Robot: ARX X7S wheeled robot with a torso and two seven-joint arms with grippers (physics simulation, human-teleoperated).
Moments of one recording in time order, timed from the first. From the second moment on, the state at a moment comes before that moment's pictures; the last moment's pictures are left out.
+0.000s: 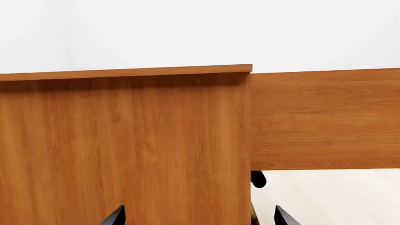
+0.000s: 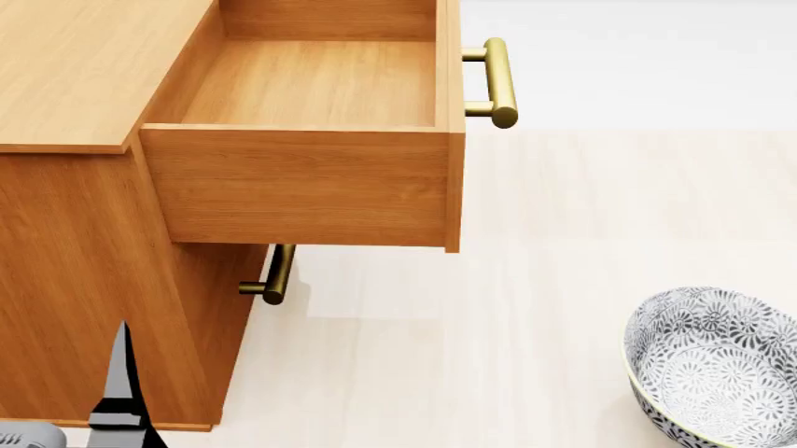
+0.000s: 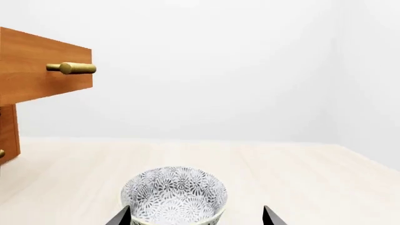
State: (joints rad) left arm -0.02 -0.26 0.16 0.64 -0.19 -0.40 -0.32; right arm -0.49 0.30 0.71 -0.45 0.54 0.03 -0.35
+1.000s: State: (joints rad) left arm -0.02 -0.28 0.18 0.62 -0.20 -0.38 -0.35; right arm -0.42 0.23 0.62 -0.16 0.40 -0.11 -0.39
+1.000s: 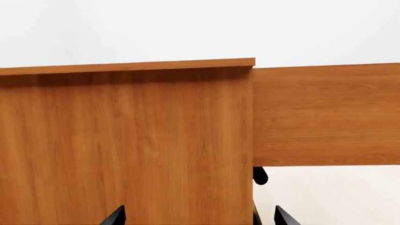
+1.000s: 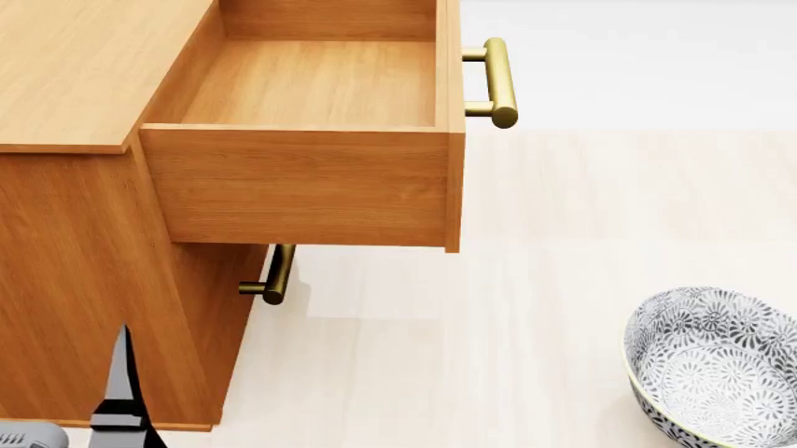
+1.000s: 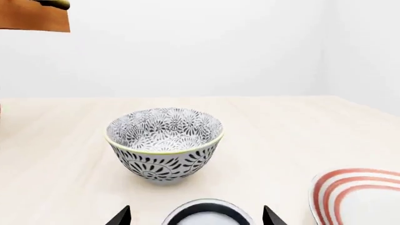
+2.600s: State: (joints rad) left arm -0.03 -0.30 0.20 0.60 -0.24 -0.37 -0.38; right arm -0.39 0.27 0.63 -0.26 0.46 0.05 -0.25
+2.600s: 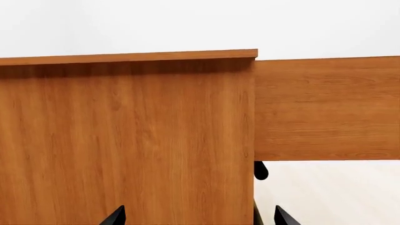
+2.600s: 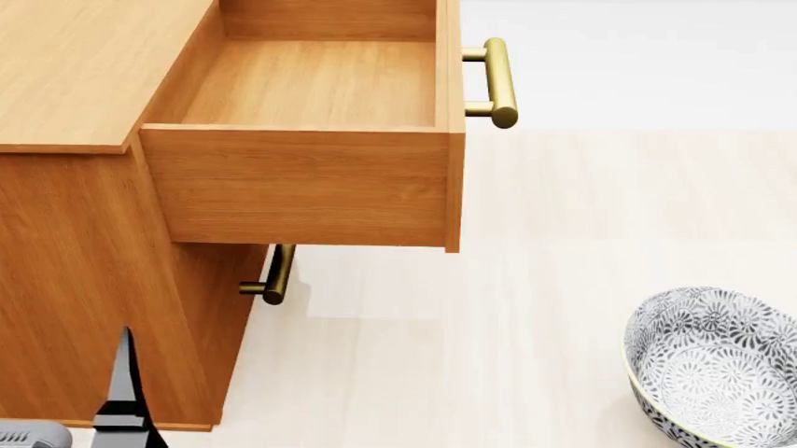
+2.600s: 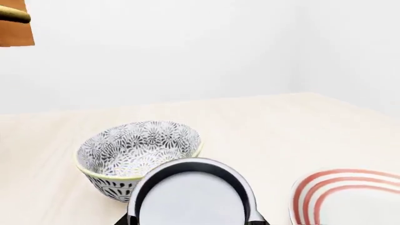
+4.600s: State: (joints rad) left arm -0.03 -0.33 0.20 0.58 -0.28 -0.34 -0.40; right arm 1.12 1.03 -0.12 -0.55 1.22 0.58 0.54
